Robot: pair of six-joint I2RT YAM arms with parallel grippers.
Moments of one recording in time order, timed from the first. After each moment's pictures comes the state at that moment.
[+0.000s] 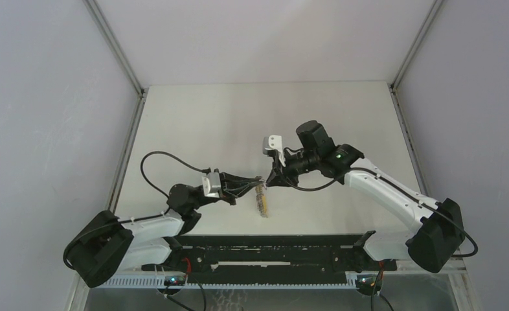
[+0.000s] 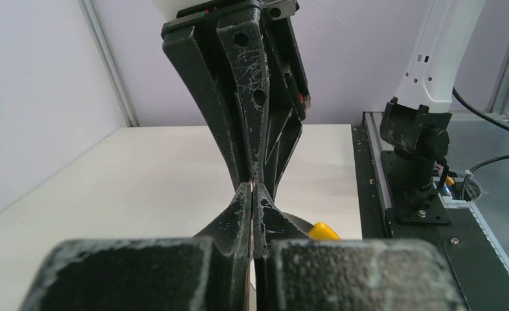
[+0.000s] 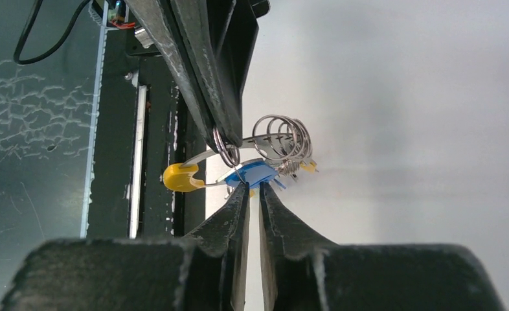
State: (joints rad) left arm -0.71 1.15 0.20 1.37 0.63 -0.15; right arm 0.70 1.29 1.08 -0.54 -0.79 -0.40
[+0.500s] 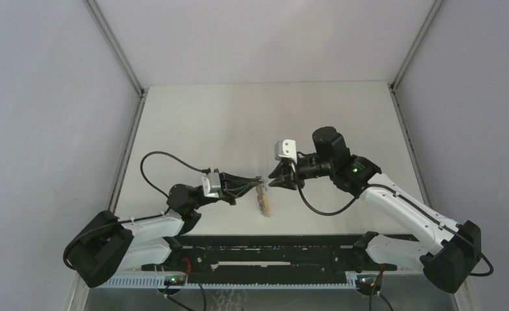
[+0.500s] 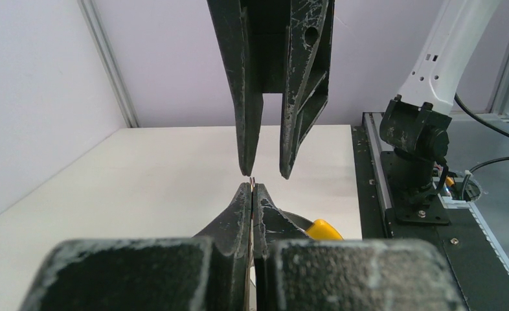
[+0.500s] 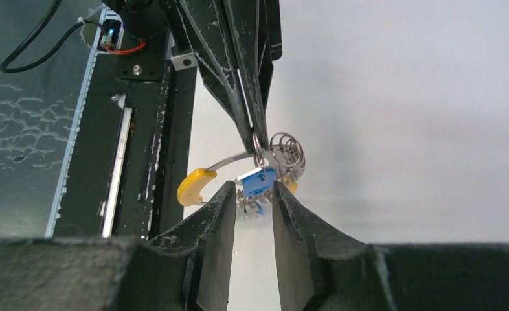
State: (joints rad) left arm -0.71 1.14 0.20 1.37 0.63 -0.15; right arm 0.70 1.10 0.97 -0.39 -0.79 -0.43
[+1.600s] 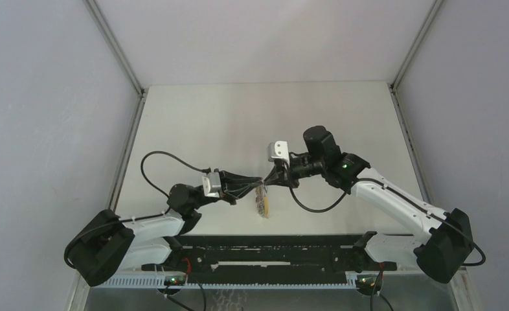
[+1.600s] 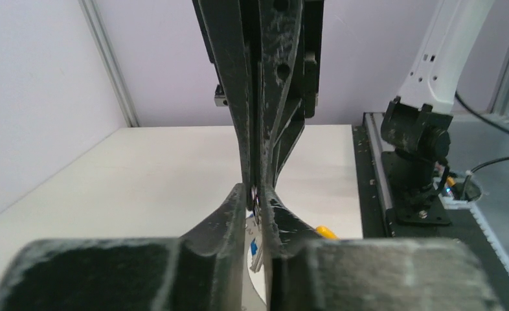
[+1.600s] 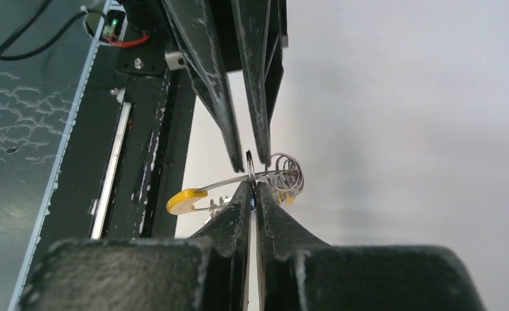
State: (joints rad) left arm -0.71 1.15 0.20 1.38 0.63 -0.15; right arm 0.71 1.19 0.97 -0.31 -0.85 -0.47
